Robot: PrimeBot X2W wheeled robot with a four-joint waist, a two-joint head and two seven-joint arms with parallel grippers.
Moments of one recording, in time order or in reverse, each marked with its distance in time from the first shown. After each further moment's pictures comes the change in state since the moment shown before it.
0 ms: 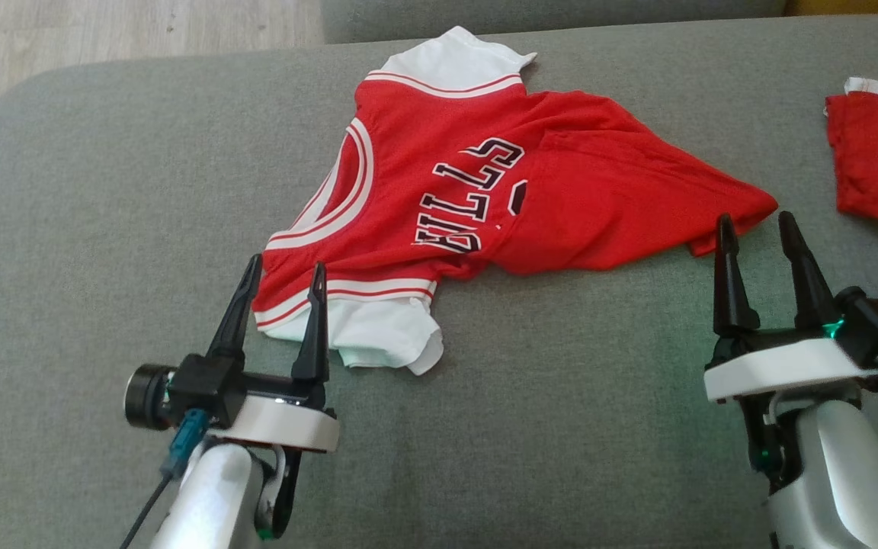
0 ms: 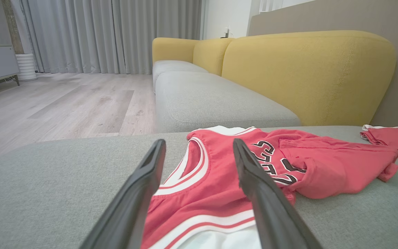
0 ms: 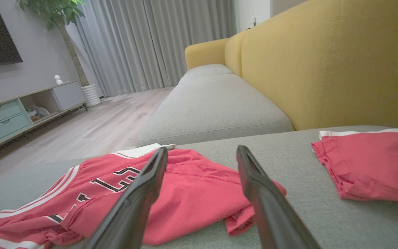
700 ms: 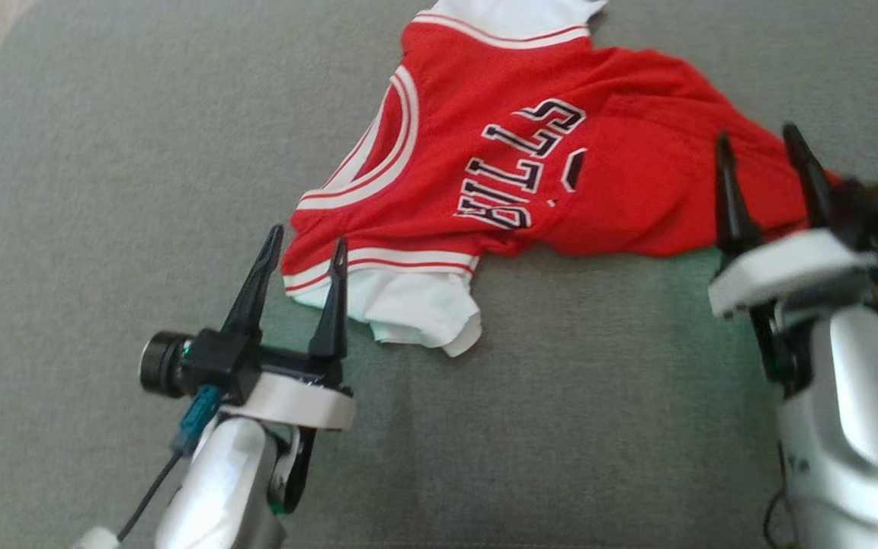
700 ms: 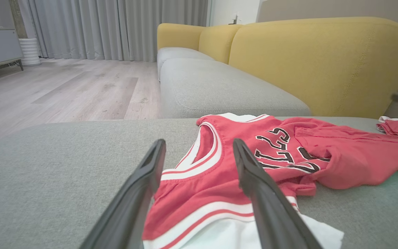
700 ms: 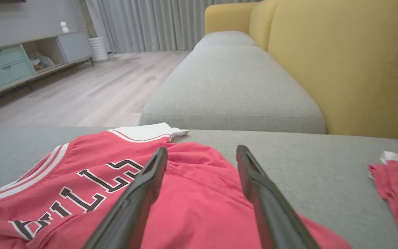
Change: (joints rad) left arm -0.043 -0.012 -0.022 -0.008 0.002 -0.022 0.000; right arm -0.155 0.000 -0.032 -0.023 -0.120 0.000 0.194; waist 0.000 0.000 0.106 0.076
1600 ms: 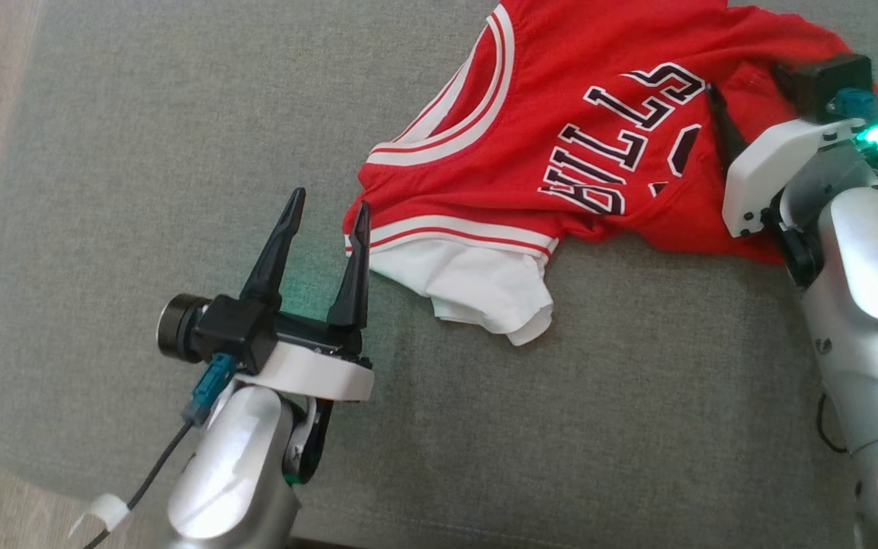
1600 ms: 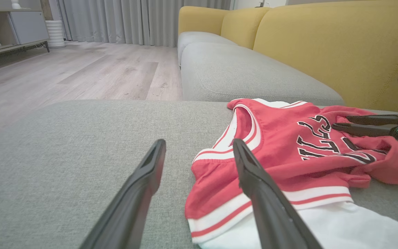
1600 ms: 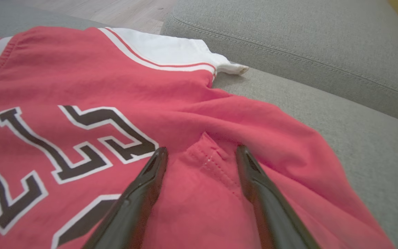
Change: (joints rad) left arm -0.090 -0.021 -0.045 0.015 -0.029 -0.007 0.000; right arm -0.415 -0.153 0.176 0.512 -0.077 0.000 0.134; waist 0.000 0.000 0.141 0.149
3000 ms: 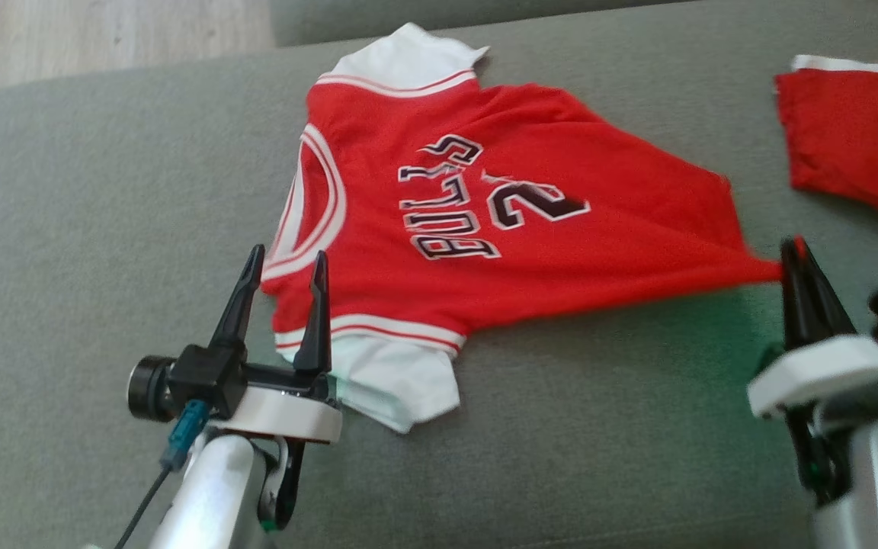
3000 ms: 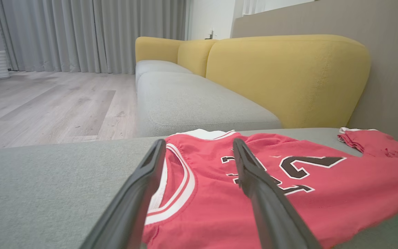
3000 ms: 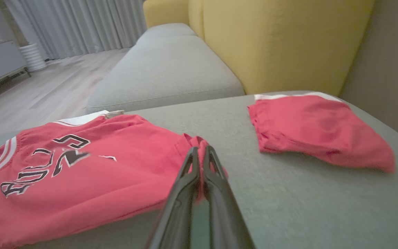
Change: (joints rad) left arm 0.112 0.019 0.076 -0.001 0.021 0.018 0.000; right arm 0.609 0.151 -0.256 -0.581 0.134 0.000 -0.083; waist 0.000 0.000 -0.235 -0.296
